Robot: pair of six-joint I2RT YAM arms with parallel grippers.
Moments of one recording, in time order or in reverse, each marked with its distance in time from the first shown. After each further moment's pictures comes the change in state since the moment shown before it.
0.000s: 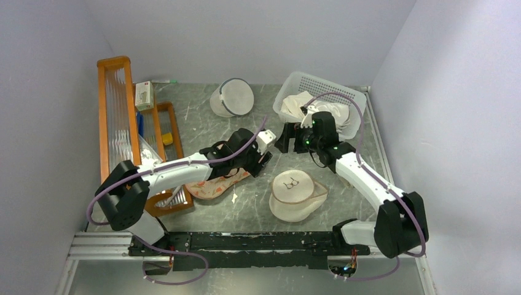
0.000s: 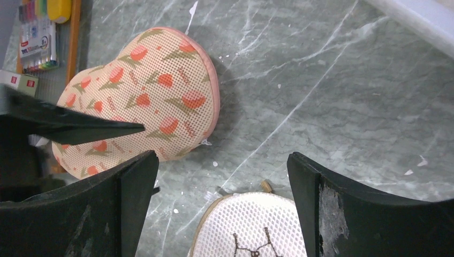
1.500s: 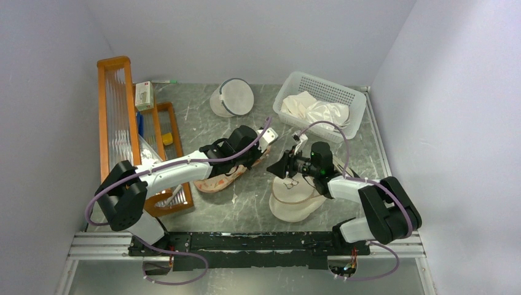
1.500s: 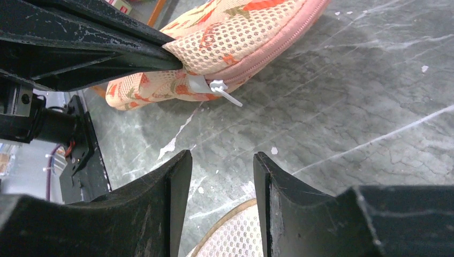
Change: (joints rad) left arm -0.004 -0.050 0.045 -0.035 -0.055 0.109; right arm 0.025 0.149 -0.457 0.816 -0.409 0.075
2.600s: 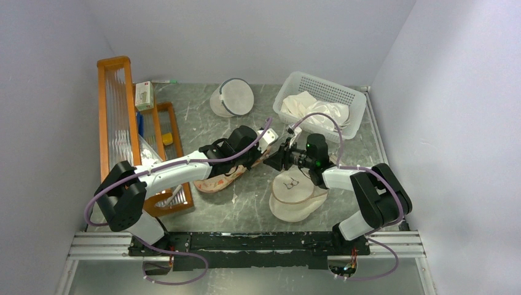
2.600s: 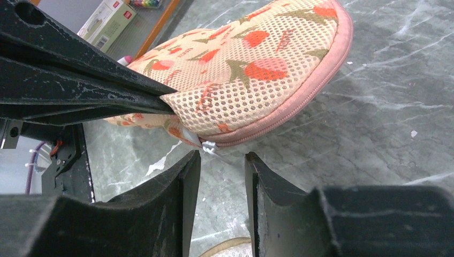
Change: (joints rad) left arm -0.002 -0.006 -0.001 -0.010 0.010 0.015; right arm 0.004 0.137 0.124 0.055 -0.061 -0.081
